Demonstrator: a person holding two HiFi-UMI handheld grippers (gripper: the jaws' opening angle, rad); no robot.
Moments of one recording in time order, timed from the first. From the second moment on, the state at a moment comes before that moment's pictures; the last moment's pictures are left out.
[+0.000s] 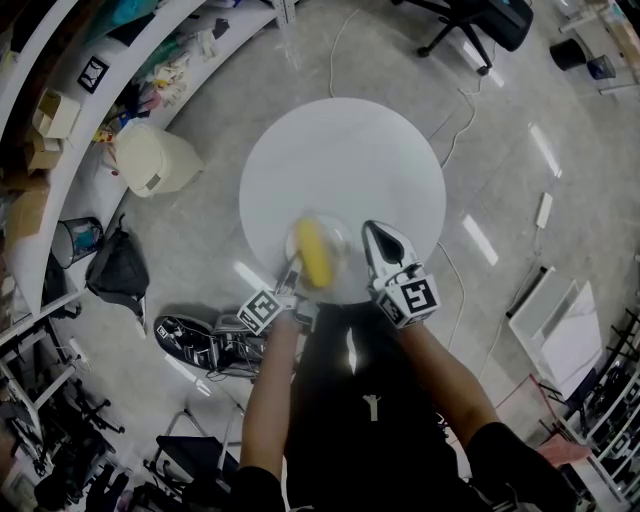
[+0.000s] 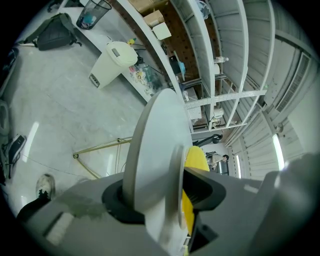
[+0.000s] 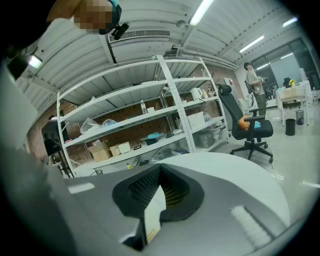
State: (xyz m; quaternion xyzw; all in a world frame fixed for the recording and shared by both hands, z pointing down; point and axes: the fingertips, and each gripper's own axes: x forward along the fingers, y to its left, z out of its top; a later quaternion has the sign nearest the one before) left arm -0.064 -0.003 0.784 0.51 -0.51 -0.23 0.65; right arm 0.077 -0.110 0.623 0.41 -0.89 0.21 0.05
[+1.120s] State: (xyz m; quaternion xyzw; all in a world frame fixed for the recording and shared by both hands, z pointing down) left arm -0.051 -0.003 0.798 0.50 -0.54 -0.16 0.66; right arm 0.099 -0.122 0.641 0.40 -0.89 0.23 0.07
